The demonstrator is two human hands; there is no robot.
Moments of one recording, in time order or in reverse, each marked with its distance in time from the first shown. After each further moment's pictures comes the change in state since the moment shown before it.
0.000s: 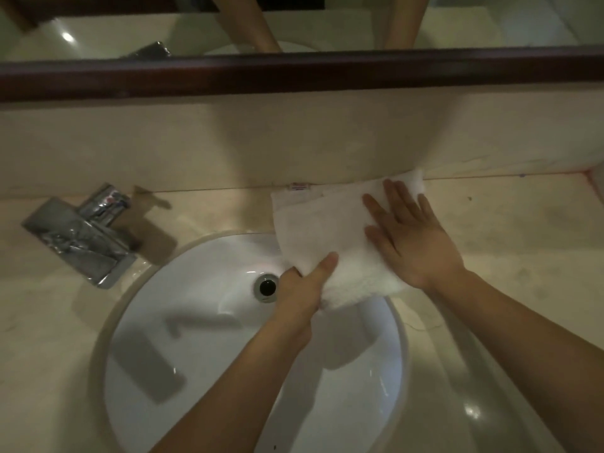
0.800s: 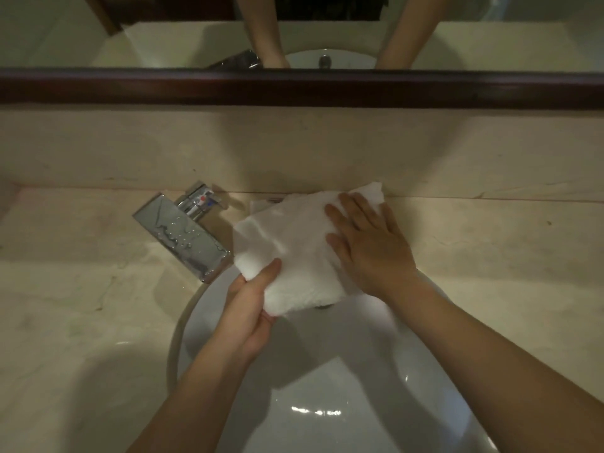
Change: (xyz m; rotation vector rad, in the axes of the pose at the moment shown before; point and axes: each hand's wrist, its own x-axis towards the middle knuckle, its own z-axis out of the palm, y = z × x) left_hand -0.016 0.068 -0.152 -0.324 0.023 0.054; right_hand 0.057 -0.160 0.017 0.088 -0.002 -0.104
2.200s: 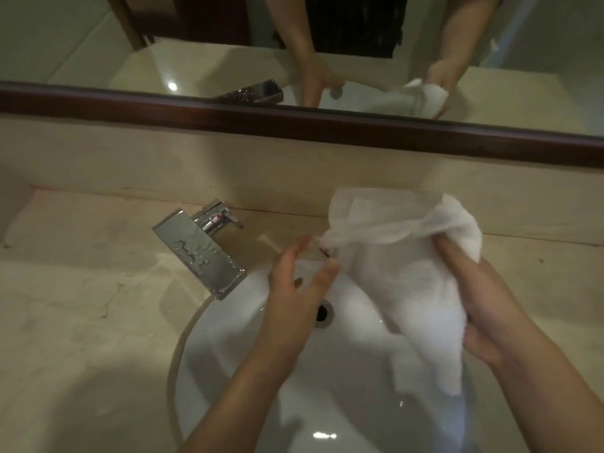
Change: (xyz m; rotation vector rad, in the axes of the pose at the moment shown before) left_hand -0.040 0.020 0.060 0.565 -0.077 0.346; right_hand -0.064 0.011 -0.119 1.663 0.022 0.512
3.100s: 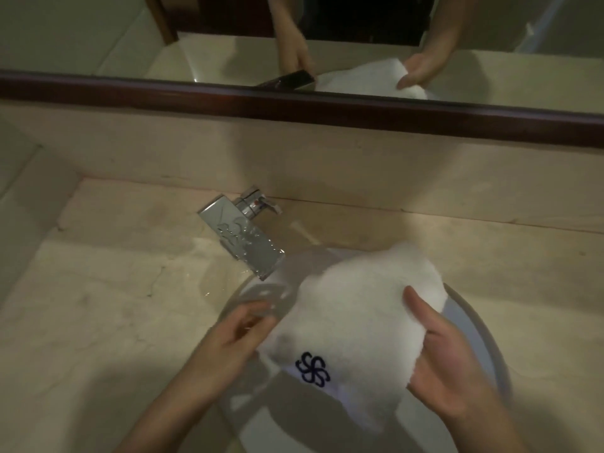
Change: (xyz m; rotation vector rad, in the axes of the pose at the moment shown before) left_hand -0.050 -0.041 -0.131 0.241 -0.020 -0.214; right_hand -0.038 0.086 0.047 0.538 -0.182 0.400
